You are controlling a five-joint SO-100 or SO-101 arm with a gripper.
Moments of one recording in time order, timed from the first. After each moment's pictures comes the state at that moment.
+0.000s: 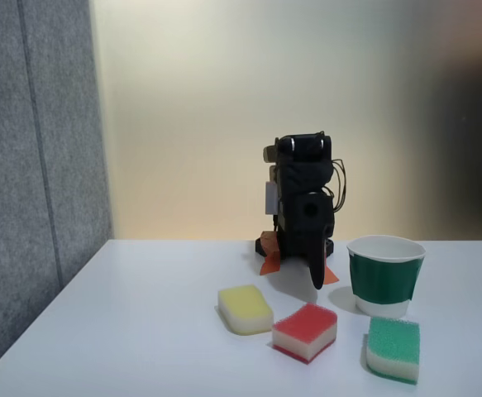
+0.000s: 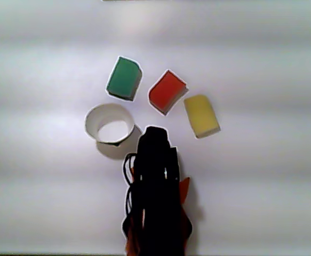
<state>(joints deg) -0.9 192.1 182.5 72.9 0.9</state>
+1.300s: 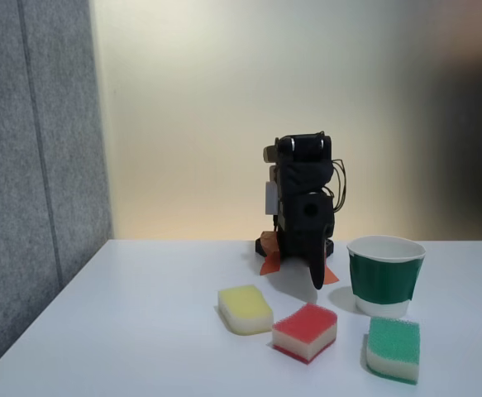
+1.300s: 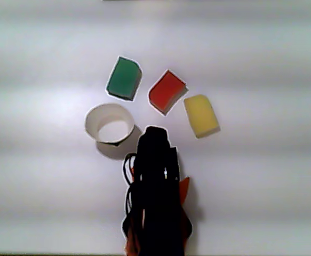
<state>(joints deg) -0.9 192.1 182.5 72.9 0.9</state>
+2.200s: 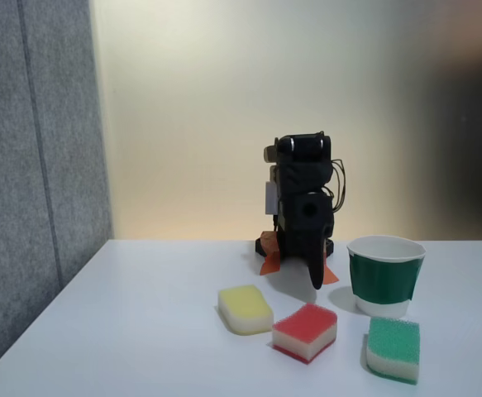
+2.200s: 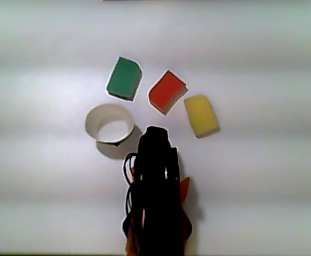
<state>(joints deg) -0.6 192.1 182.5 72.9 0.9</state>
